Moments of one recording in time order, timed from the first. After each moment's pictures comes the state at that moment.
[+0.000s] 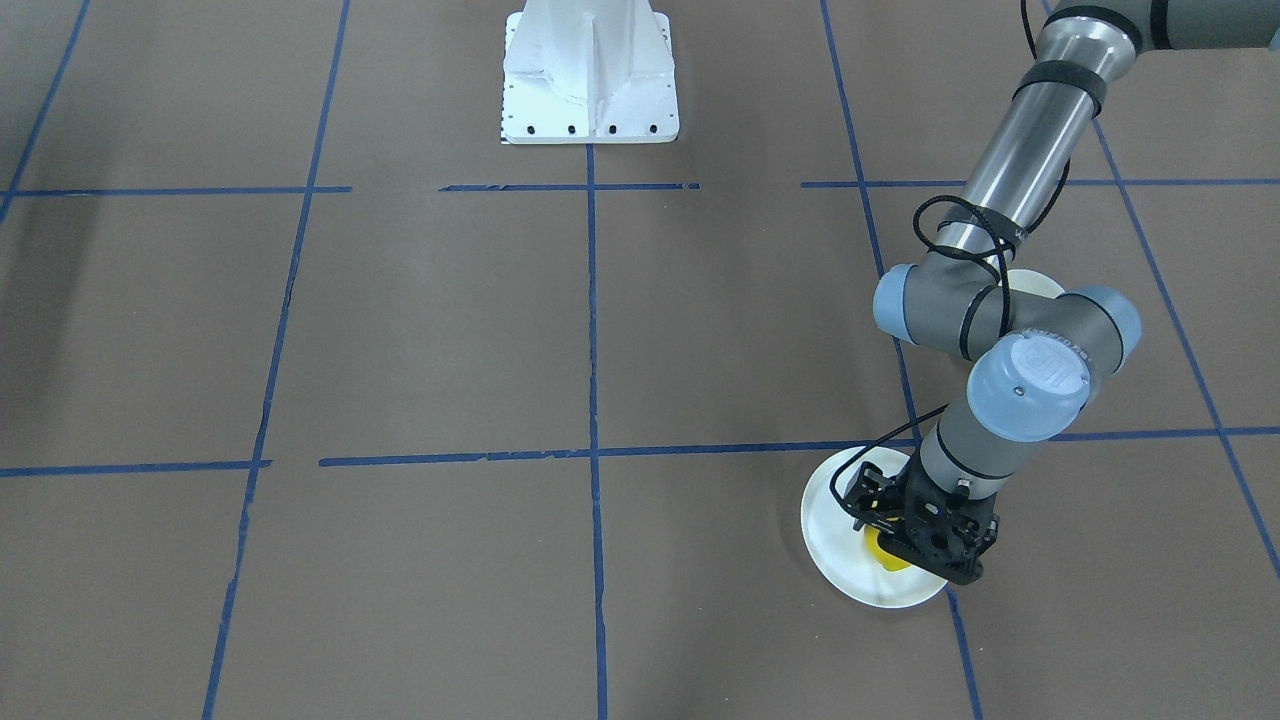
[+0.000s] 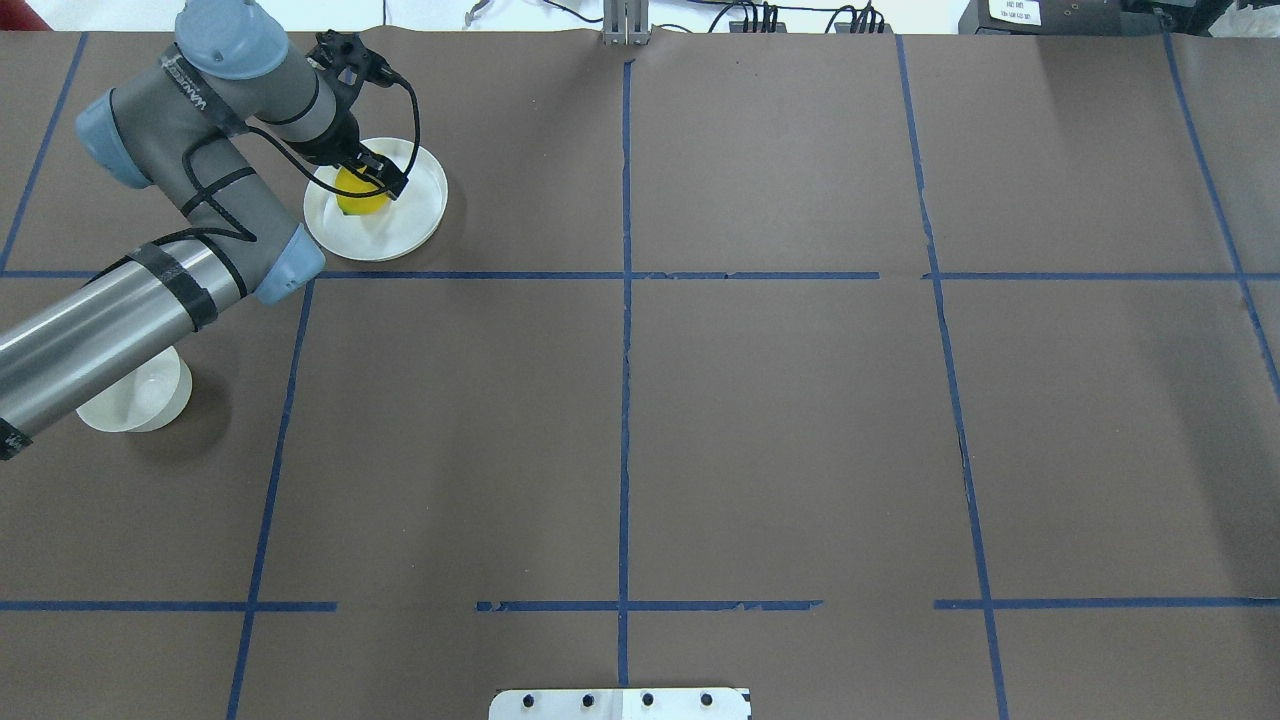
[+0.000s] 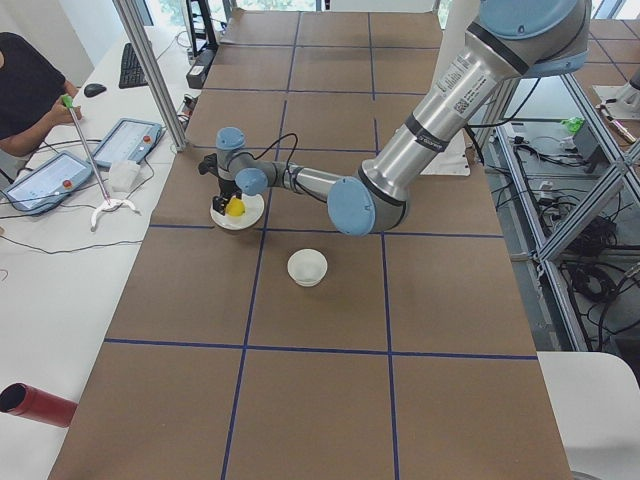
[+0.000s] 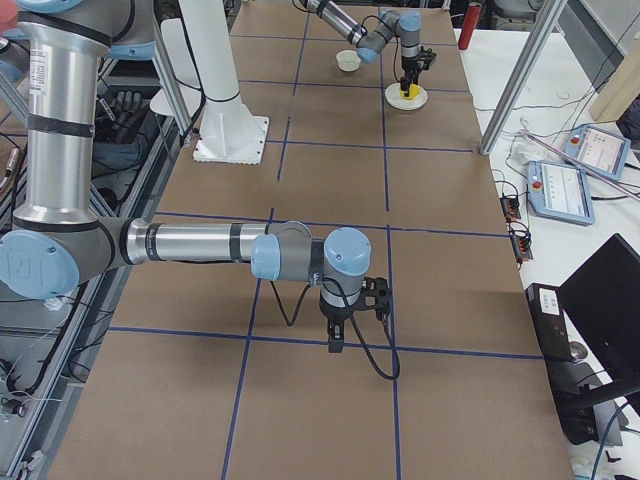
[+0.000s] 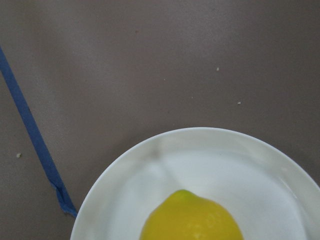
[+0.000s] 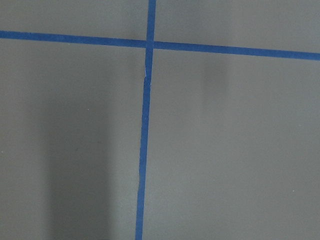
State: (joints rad) left arm -0.92 -2.31 -0.99 -2.15 -2.02 -0.41; right arm 1.54 -1.71 1.75 -1.64 2.28 -0.05
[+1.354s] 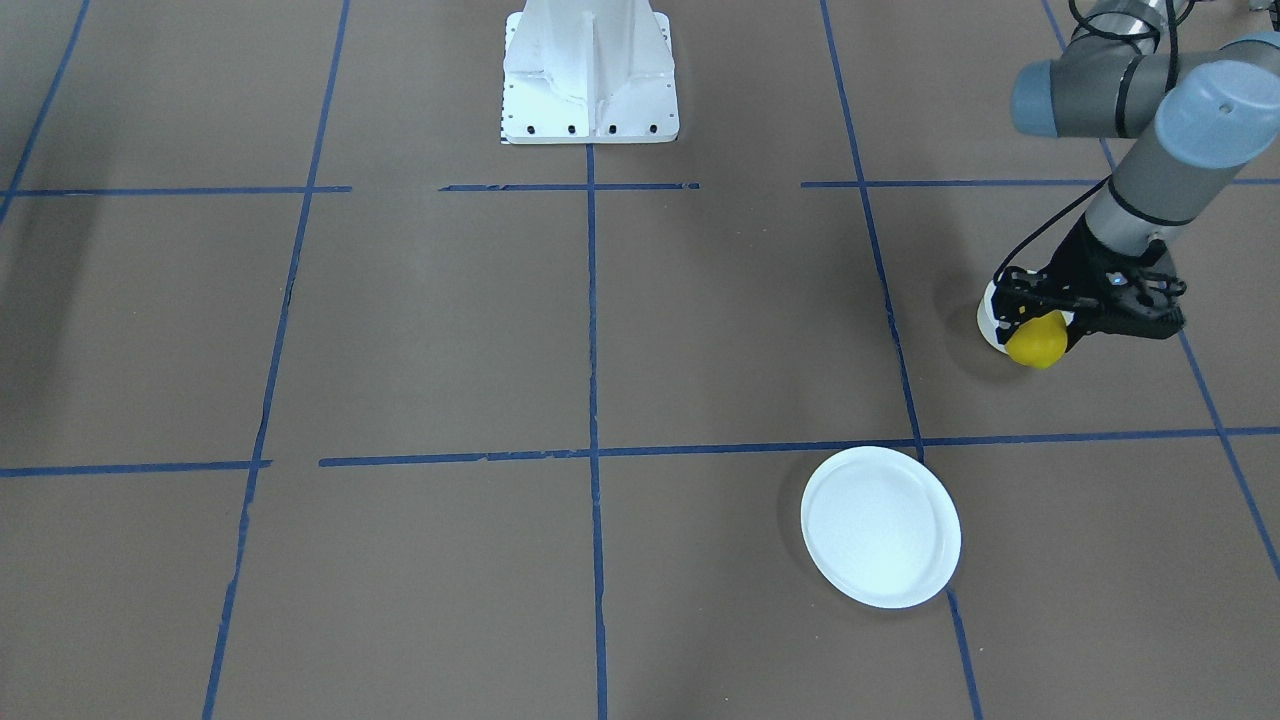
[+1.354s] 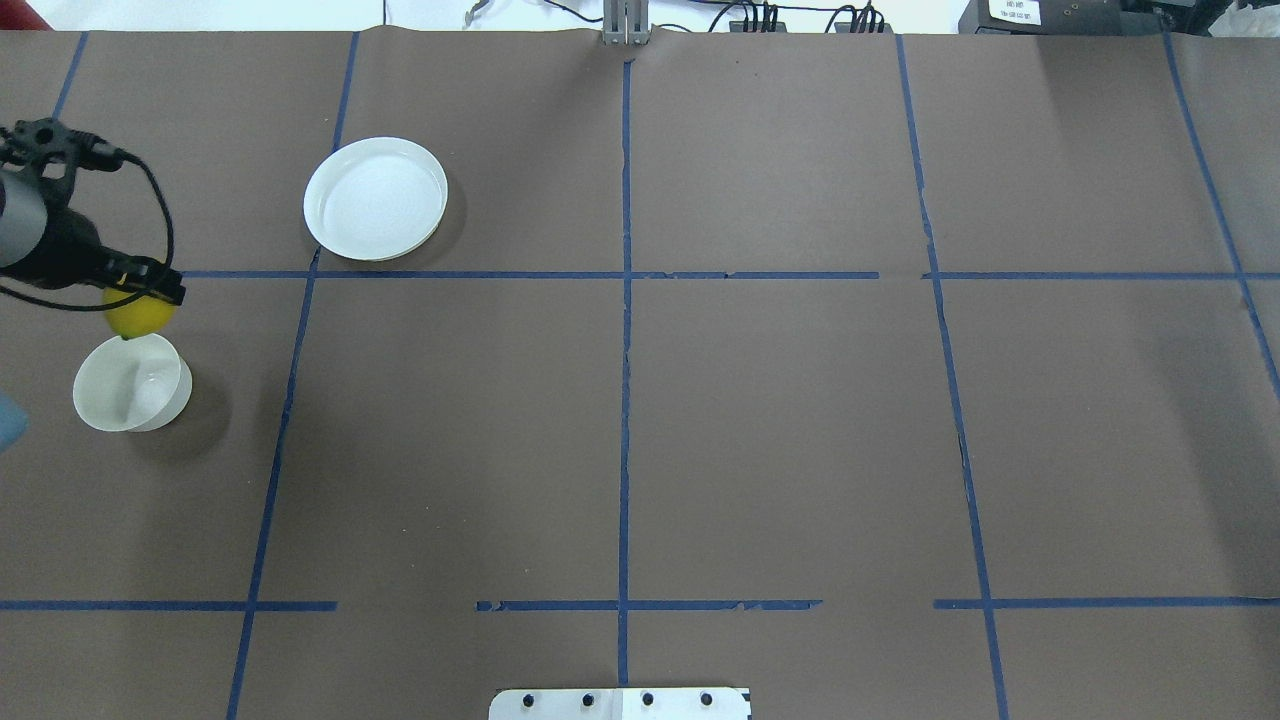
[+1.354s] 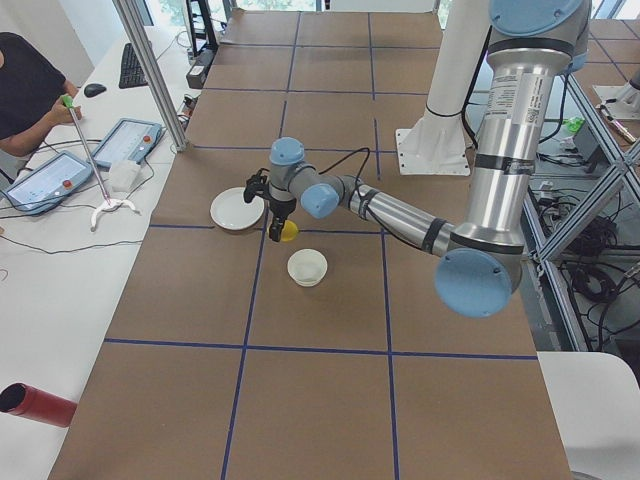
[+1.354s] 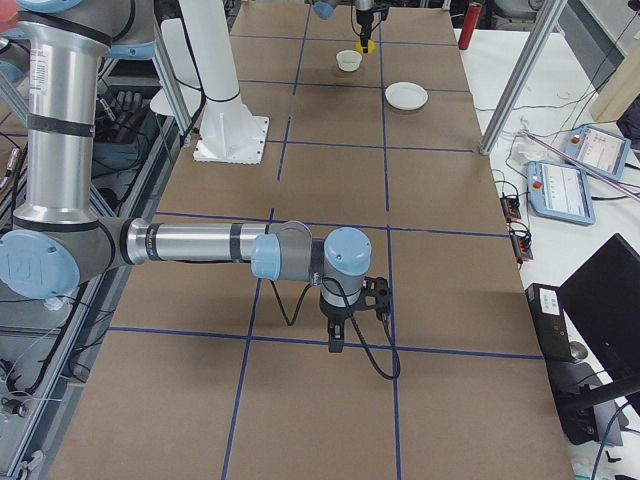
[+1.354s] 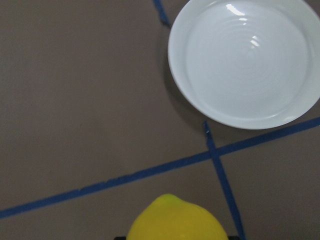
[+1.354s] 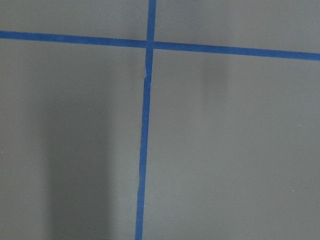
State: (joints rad) left arm -0.98 -1.60 -1.82 -1.96 -2.08 -0.68; right arm 1.54 -1.71 1.75 -1.64 2.28 -0.05
